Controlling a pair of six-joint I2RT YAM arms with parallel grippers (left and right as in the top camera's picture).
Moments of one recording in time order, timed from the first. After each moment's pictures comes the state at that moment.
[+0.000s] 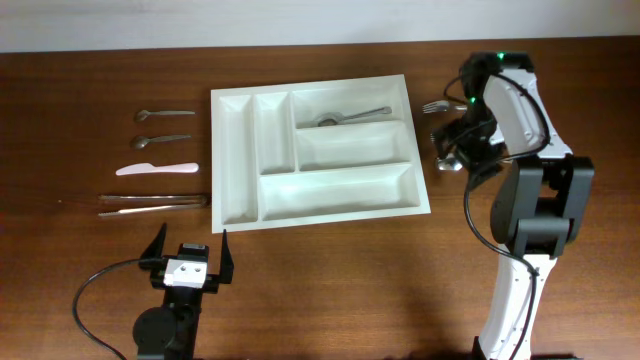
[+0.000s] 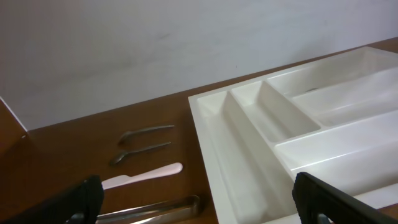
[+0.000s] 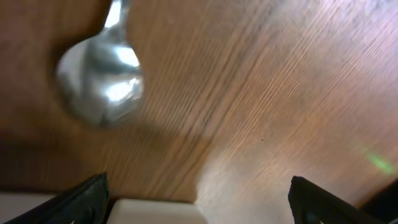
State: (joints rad) left arm -0.03 0.01 0.02 -0.08 0.02 0.23; right arm -0.04 2.31 1.99 -1.45 -0.06 1.20
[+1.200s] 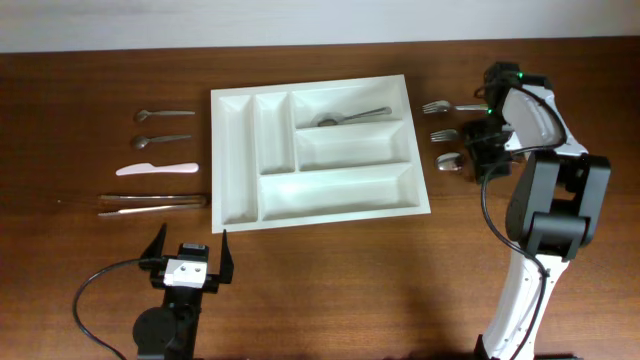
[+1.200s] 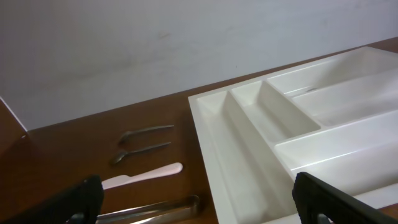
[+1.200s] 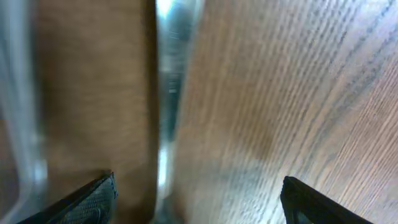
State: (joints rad) left arm -0.03 0.01 0.02 -0.08 0.02 0.23; right arm -0.14 2.30 1.84 -1.09 0.01 1.37
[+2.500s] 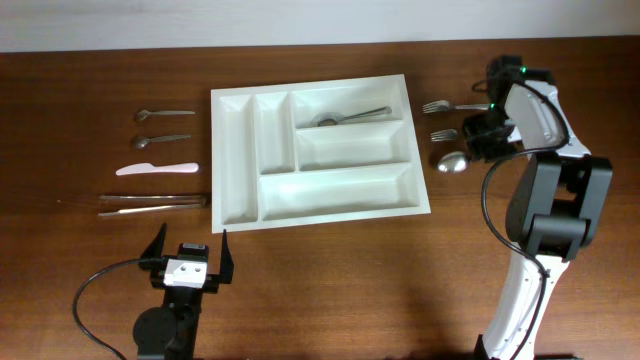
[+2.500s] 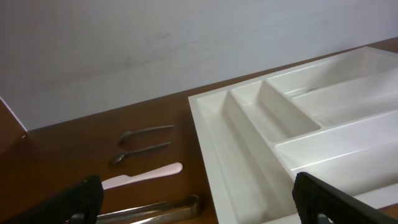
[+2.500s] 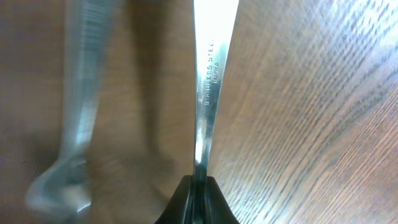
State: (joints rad) left arm -0.03 0.01 0.02 -0.08 0.02 0.23; right arm -0.14 2.30 1.92 -1.12 0.00 1.20
